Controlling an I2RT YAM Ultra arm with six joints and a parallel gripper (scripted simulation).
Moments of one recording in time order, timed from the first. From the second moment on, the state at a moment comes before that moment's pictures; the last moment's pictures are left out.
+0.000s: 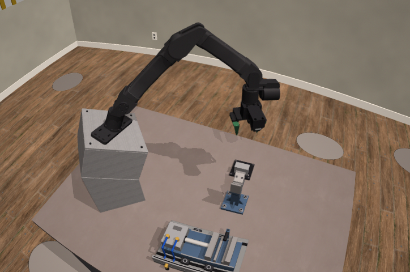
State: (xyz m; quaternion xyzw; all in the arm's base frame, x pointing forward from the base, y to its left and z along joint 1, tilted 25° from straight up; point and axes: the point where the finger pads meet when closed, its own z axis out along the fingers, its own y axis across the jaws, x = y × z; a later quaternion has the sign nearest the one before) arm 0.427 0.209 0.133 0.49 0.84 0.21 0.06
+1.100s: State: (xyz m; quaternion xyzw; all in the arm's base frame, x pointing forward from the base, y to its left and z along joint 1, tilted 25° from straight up) arm 0.427 0.209 0.133 0.21 0.95 0.18 0.13
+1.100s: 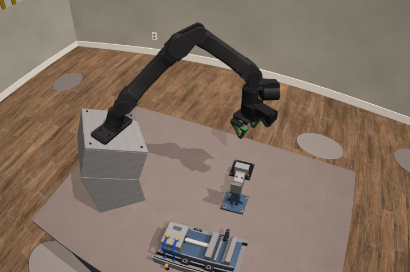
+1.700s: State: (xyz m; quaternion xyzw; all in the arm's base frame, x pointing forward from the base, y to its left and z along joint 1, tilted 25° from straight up) arm 0.427 0.209 0.133 0.03 0.98 0.15 0.16
